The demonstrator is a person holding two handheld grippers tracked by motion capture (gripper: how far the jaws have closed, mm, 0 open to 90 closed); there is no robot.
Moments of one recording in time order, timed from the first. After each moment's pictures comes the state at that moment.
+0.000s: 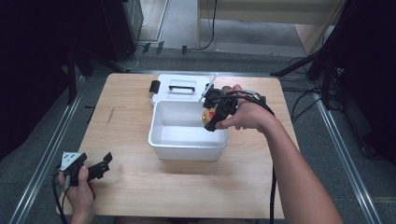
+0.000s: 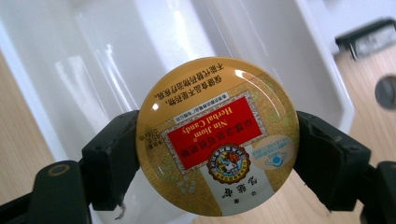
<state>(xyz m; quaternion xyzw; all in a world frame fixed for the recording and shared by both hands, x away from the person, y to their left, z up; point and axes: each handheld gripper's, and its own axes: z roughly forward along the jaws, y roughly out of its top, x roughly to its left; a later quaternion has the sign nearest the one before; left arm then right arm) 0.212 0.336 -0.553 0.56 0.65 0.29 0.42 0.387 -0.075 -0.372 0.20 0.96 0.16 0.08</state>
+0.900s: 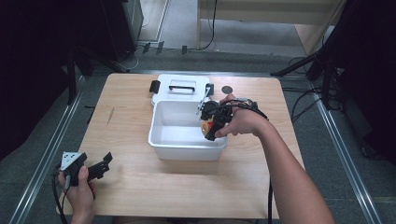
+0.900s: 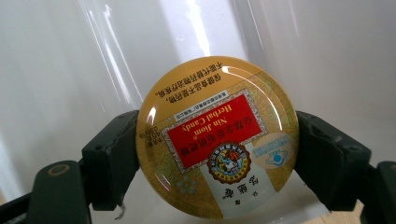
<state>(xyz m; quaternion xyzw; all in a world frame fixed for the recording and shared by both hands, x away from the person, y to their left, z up) 0.212 0.337 -0.553 0.56 0.65 0.29 0.42 0.390 -0.068 -0.415 0.15 0.98 0.11 0.07</state>
